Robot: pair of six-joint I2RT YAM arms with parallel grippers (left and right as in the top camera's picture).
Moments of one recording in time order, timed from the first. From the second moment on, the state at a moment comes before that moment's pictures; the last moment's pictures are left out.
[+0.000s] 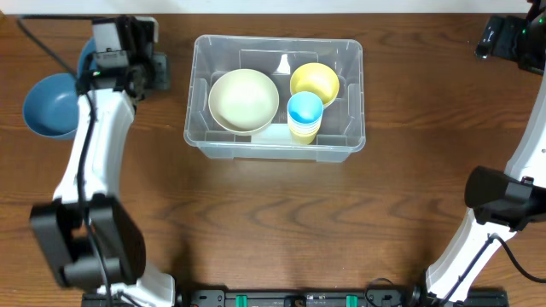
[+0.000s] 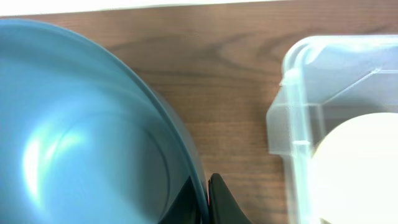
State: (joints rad) left arm 0.10 1.74 1.47 -0.55 0.08 0.11; right arm -0.24 2.14 2.68 -1.70 0.13 0.17
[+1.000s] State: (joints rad) left arm -0.40 1.69 1.47 -0.71 0.07 0.14; right arm -0.24 2.14 2.68 -1.70 0.13 0.17
